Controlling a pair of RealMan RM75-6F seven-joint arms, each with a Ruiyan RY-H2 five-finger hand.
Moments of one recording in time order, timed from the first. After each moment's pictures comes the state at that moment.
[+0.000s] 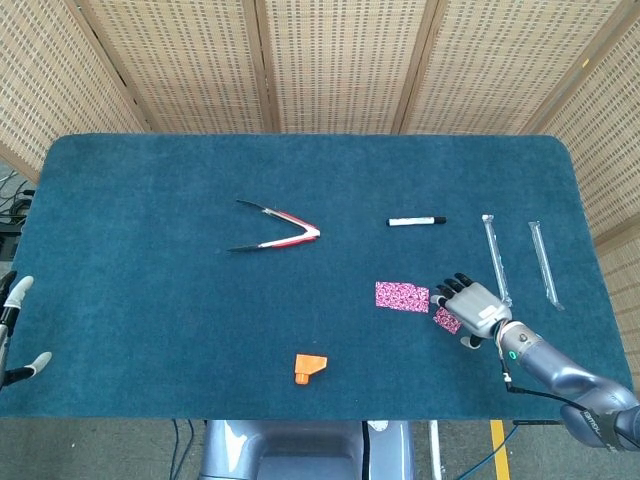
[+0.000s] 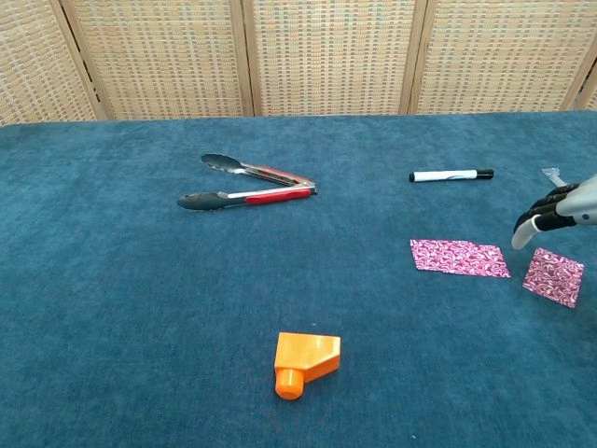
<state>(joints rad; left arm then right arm) -0.04 -0.96 -0.04 -1.89 1.41 1.51 0.27 0.78 -1.11 -0.06 -1.52 -1.36 0.57 -0.18</state>
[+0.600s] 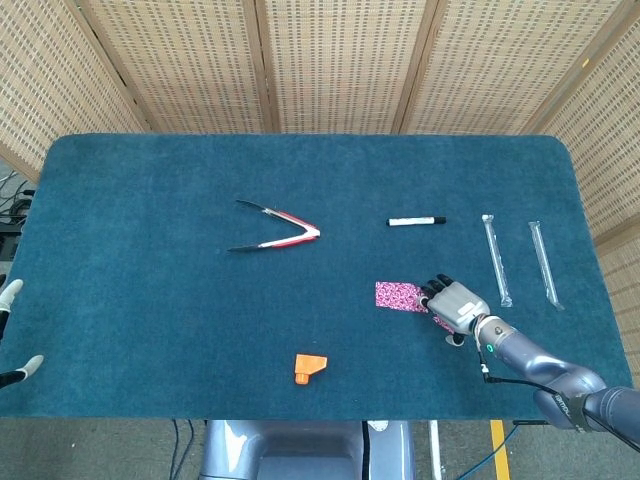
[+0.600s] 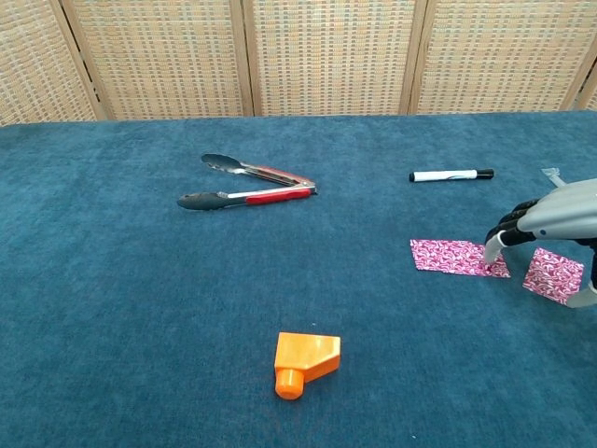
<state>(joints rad) -0.03 -0.95 -0.03 -1.87 1.41 1.51 0.24 0.84 -1.20 -0.05 -1.45 -1.31 0.50 -0.24</state>
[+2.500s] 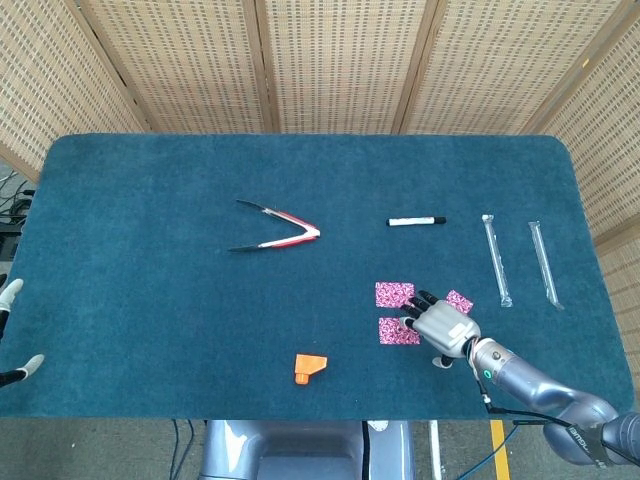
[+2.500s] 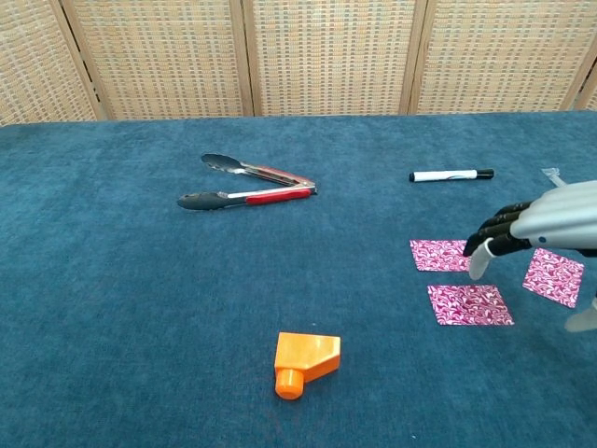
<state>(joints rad) -0.03 -0.96 -0.03 -1.85 1.41 1.51 0.21 0.80 -1.10 -0.07 -1.70 -1.39 0.64 -0.22</state>
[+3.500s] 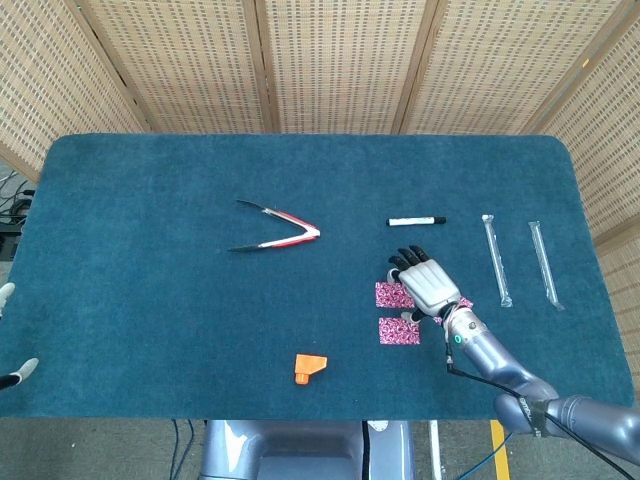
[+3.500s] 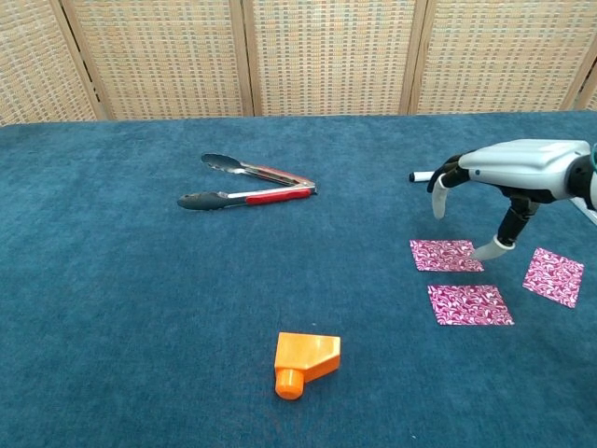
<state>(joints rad) -0.01 -0.96 -0.03 -1.84 1.43 1.53 0.19 0.77 -1.37 0.09 -1.48 -1.16 0.80 -0.28</state>
